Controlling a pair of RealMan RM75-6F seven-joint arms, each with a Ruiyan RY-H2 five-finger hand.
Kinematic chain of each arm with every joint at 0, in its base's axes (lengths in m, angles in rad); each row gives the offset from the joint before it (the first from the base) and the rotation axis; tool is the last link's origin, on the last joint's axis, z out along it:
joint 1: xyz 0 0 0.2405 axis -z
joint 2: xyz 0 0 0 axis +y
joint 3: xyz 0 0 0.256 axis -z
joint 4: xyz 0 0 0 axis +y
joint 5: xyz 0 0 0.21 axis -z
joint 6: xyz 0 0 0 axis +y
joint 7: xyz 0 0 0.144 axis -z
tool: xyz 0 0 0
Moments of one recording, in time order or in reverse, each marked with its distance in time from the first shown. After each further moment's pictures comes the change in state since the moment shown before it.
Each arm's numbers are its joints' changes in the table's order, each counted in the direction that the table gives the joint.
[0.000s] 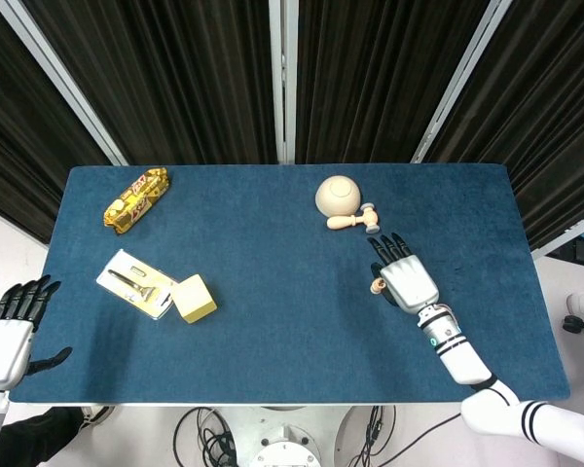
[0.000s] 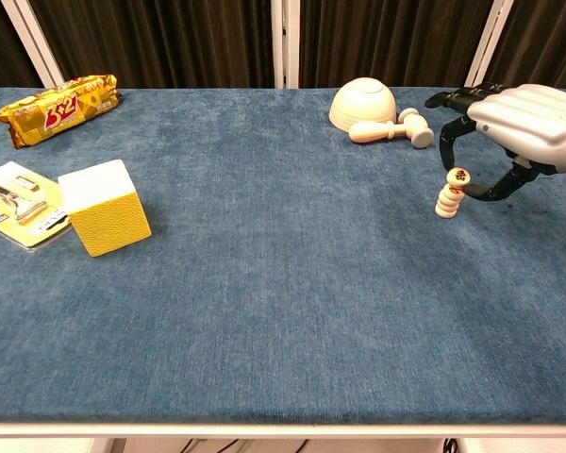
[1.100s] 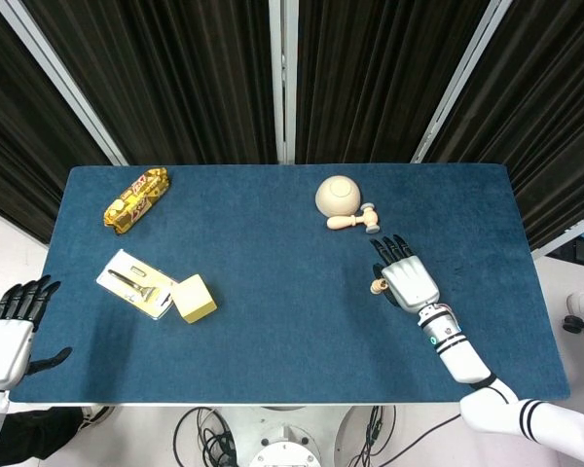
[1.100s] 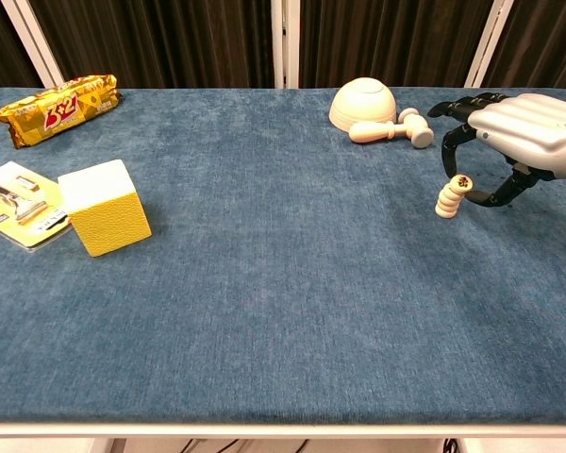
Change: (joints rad) left arm 0.001 0.000 0.000 0.000 0.003 -0.003 0.000; right arm -0.010 -0.010 0.011 0.022 -0.030 -0.016 -0.007
